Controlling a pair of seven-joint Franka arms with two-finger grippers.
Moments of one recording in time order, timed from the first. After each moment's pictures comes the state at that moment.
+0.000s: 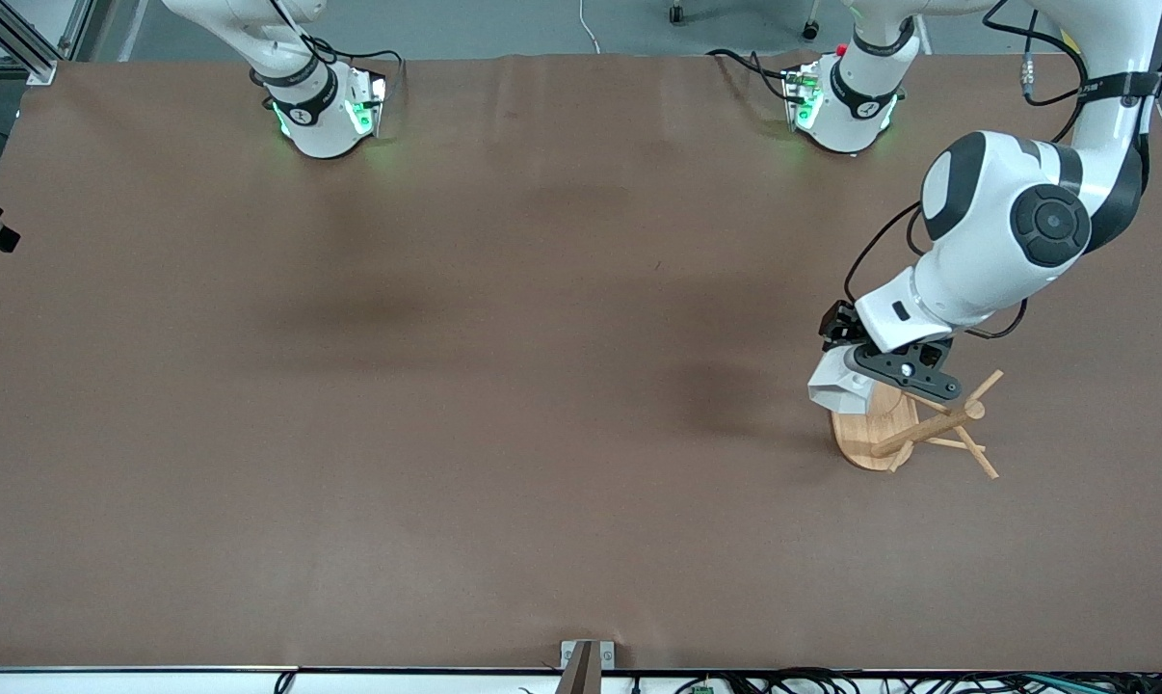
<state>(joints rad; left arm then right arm) -0.04 0.19 -0.20 -1.92 -0.06 2.12 0.17 -0.07 0.00 -0.08 -1.46 0.00 1.47 0.03</state>
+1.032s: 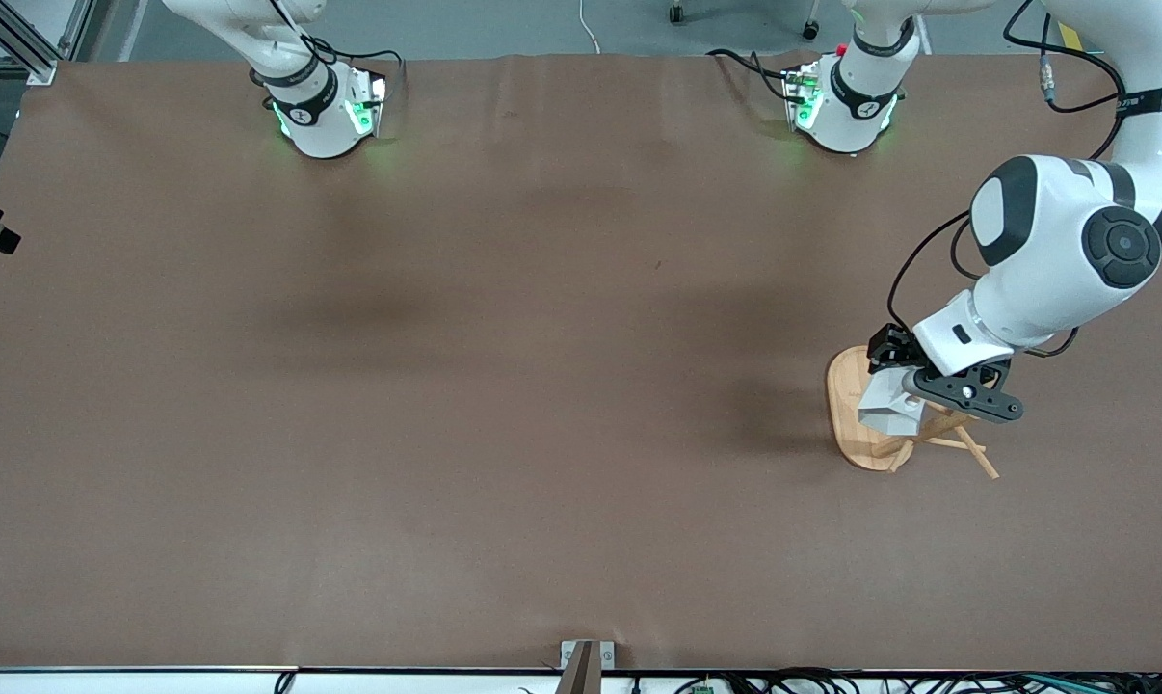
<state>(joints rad) 0.01 0.21 -0.14 -1.90 -0.08 2.15 0.25 -0.07 0.00 -0.08 -1.46 0.00 1.47 0.03</state>
